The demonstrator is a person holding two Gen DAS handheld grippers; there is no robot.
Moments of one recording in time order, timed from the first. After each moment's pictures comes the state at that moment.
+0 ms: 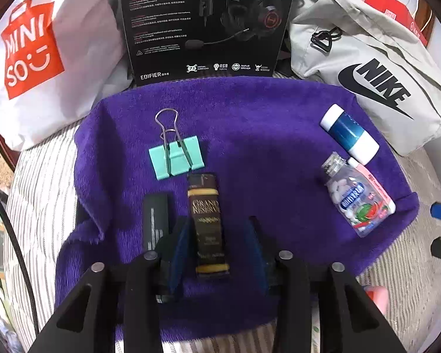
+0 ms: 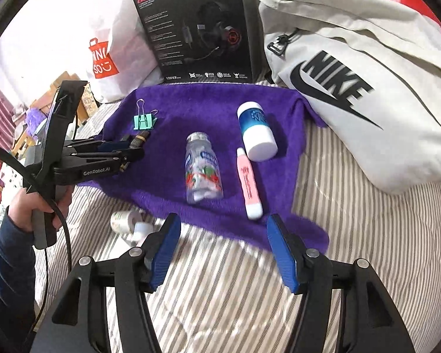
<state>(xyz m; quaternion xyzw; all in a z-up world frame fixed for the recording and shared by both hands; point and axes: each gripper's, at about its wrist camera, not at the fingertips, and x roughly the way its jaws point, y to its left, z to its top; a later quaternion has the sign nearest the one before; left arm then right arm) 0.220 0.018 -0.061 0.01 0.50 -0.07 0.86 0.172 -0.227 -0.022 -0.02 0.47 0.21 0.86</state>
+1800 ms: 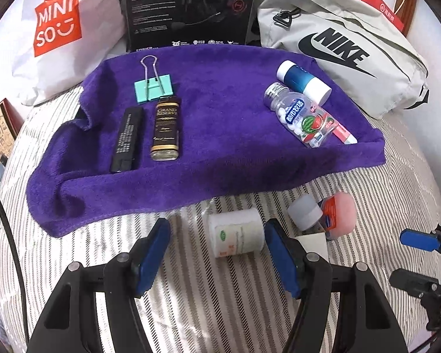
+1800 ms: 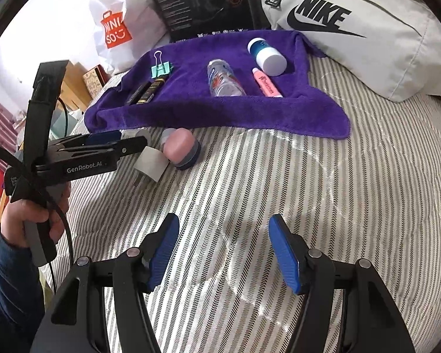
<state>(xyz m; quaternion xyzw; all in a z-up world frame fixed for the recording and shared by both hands) 0.123 -0.008 -0.072 0.00 0.49 -0.07 0.87 0.079 -0.229 -0.060 0.02 0.51 0.20 0.84</state>
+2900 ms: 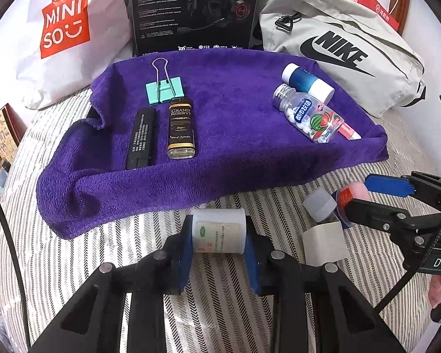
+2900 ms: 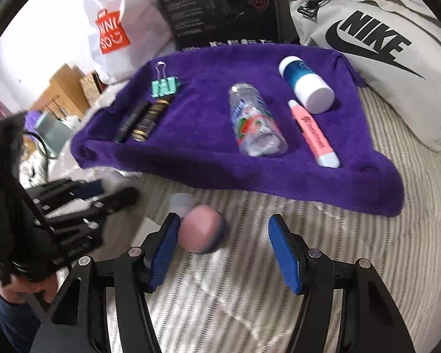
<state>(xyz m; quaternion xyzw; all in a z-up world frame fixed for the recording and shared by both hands) 0.116 0.009 -0.076 0.01 0.48 -0.07 0.88 0.140 -0.166 -0.071 0.00 0.49 0.21 0.85</state>
